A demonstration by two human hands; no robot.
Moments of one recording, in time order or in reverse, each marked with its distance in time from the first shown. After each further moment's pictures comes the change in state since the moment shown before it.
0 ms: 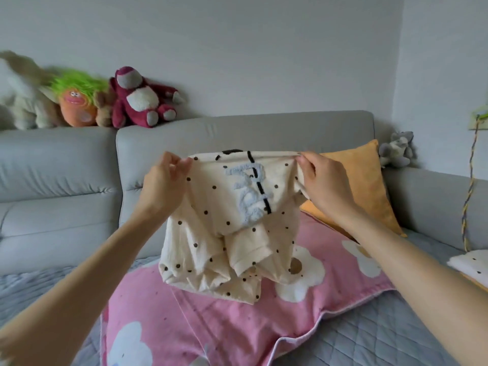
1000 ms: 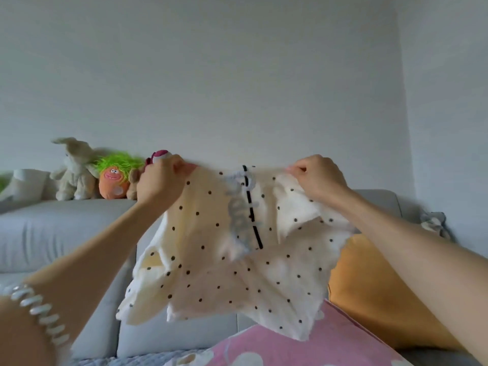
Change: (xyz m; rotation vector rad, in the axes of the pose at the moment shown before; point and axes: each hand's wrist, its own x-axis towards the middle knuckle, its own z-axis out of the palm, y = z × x) left_hand 0.145 0.043 -0.056 0.461 0.200 0.235; right_hand 0.164 -0.061 -0.004 -0.071 -0.133 -0.055
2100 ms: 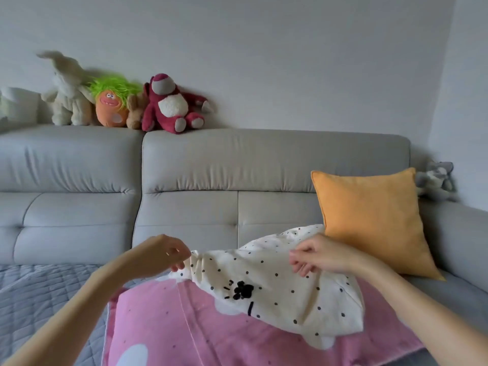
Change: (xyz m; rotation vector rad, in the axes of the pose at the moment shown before) left_hand -0.189 -0.109 0.053 -0.129 -0.996 -0.111; right_hand -0.179 0.067 0.096 0.342 -0.995 0.295
